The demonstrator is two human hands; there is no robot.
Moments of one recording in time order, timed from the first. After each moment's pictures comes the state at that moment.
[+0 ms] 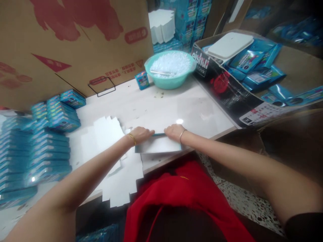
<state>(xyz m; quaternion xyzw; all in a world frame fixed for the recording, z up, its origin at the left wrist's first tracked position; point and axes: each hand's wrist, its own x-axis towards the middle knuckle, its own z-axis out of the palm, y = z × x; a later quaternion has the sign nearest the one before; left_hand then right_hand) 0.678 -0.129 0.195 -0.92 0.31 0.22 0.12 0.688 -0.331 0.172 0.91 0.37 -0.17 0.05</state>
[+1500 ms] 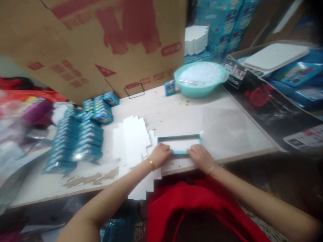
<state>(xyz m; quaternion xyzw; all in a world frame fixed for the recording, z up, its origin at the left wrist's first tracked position) 0.580 -0.117 0.174 -0.95 0.30 0.09 0.00 0.614 -0.352 0.122 0.89 0.43 0.13 -0.10</state>
